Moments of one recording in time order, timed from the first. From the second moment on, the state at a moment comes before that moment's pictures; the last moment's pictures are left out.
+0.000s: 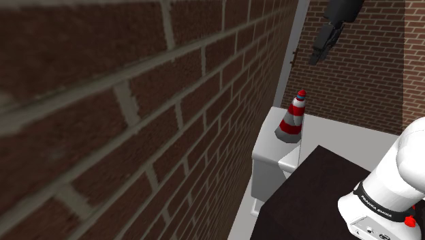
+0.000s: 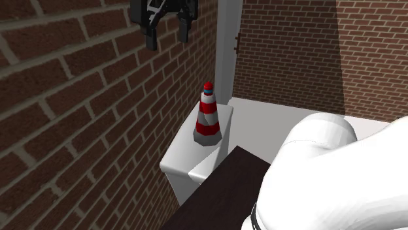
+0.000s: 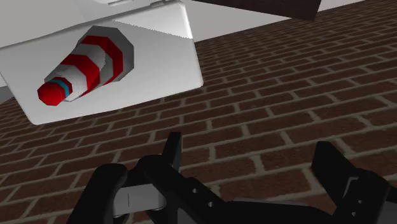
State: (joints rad) arm 0.02 -0.80 -0.05 -2.29 0.05 1.59 -0.12
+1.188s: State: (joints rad) arm 0.02 -0.49 -0.39 -2.33 -0.10 1.82 -0.63
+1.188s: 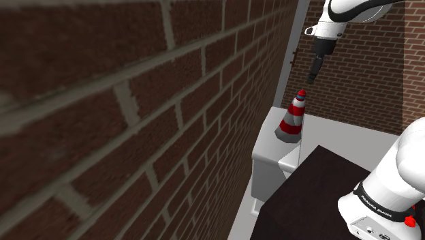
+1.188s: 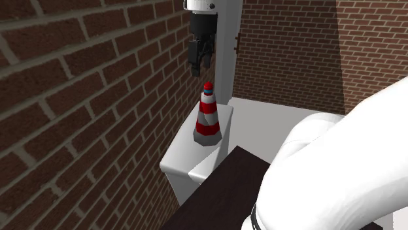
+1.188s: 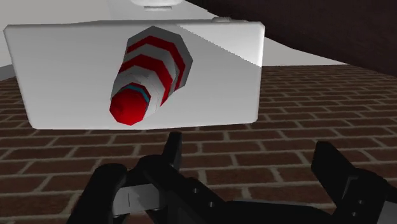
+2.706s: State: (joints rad) arm 0.03 -0.06 -0.58 -2.24 0.00 2.07 -1.02
